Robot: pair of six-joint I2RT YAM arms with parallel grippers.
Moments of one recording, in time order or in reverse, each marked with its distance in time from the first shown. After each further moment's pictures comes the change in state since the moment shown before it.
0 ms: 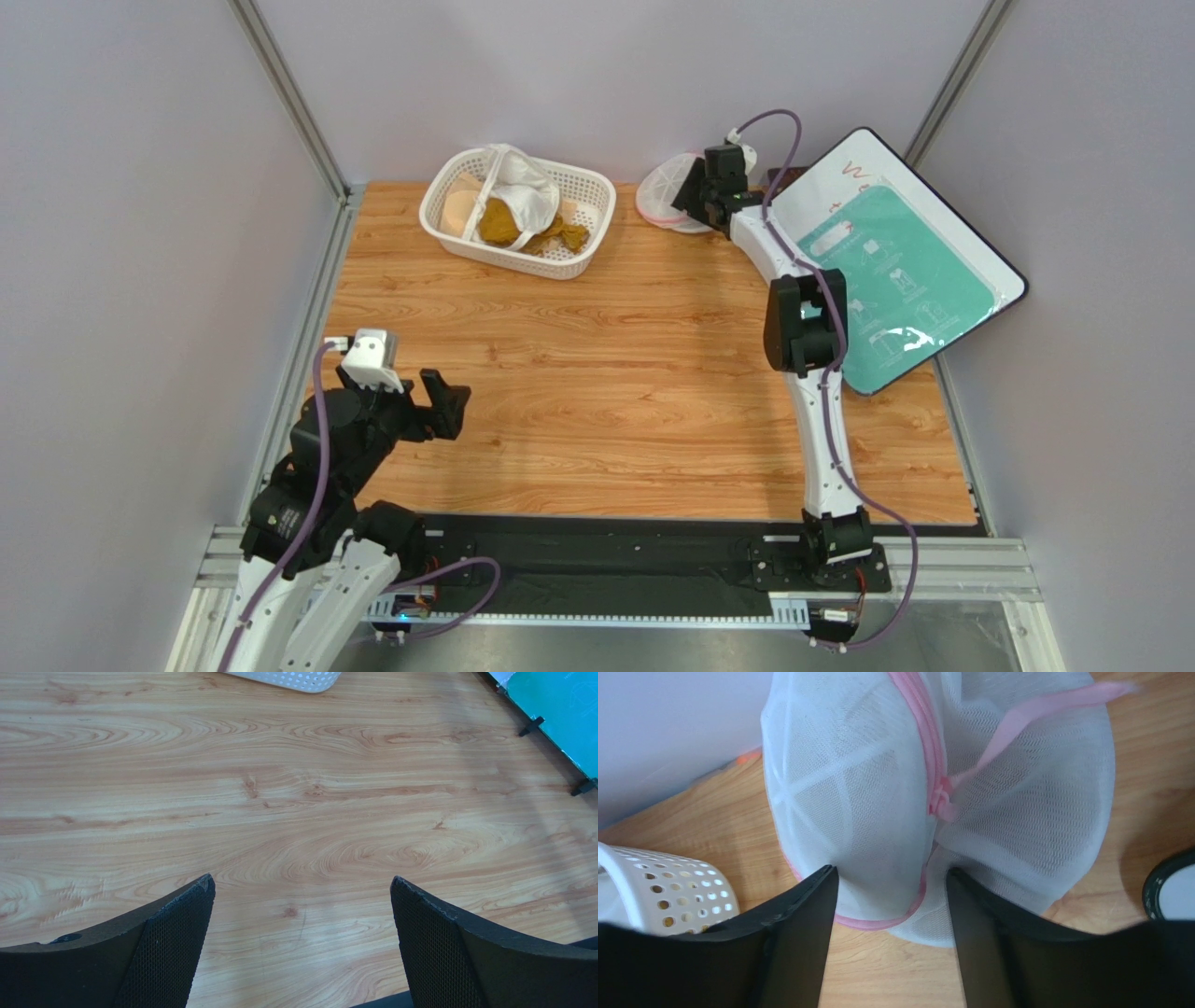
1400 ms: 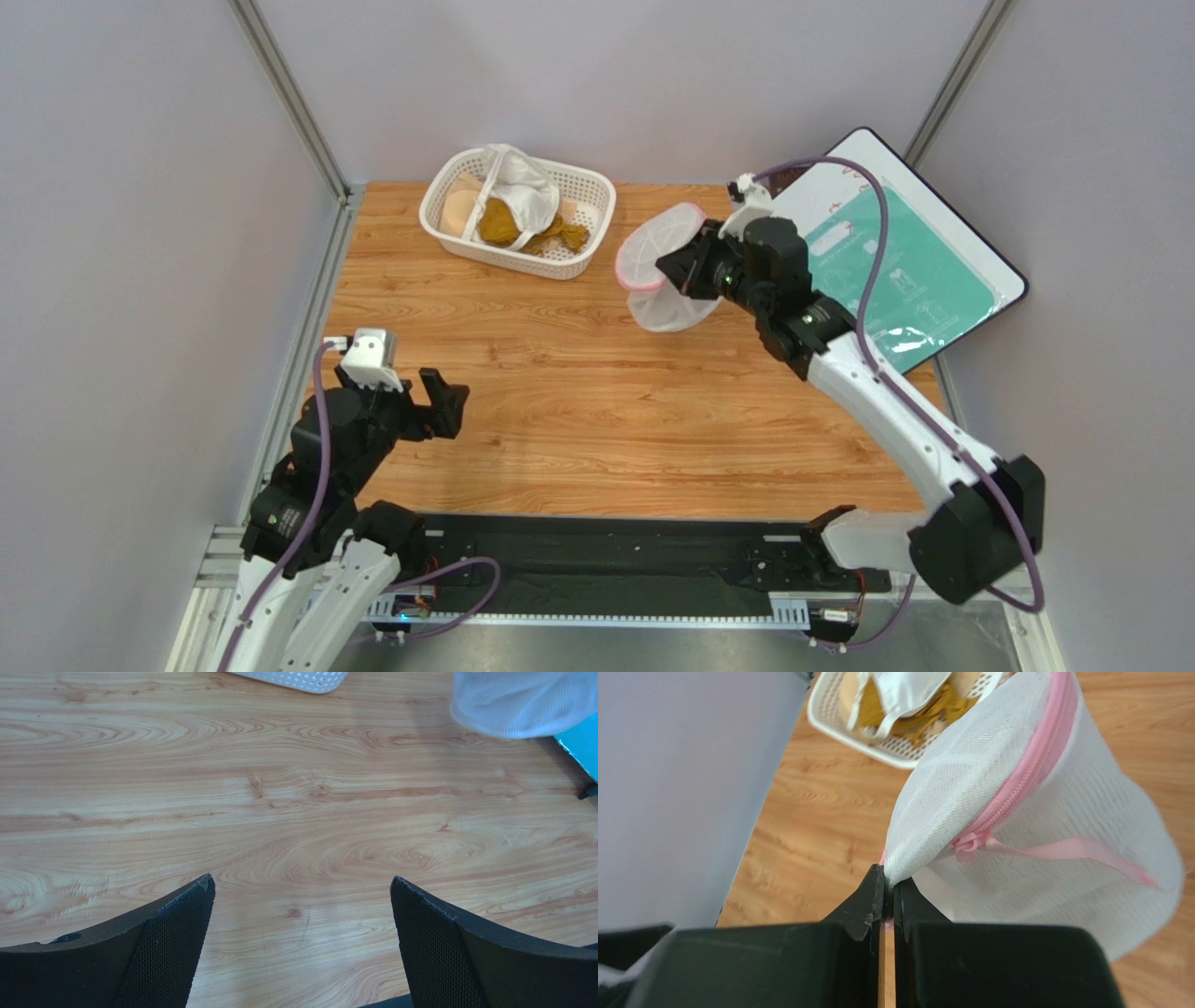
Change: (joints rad) left arm 0.000 0.004 0.000 -0.001 -0.018 0.000; right arm 0.237 -1.220 -1.141 0.229 -0.189 -0.047
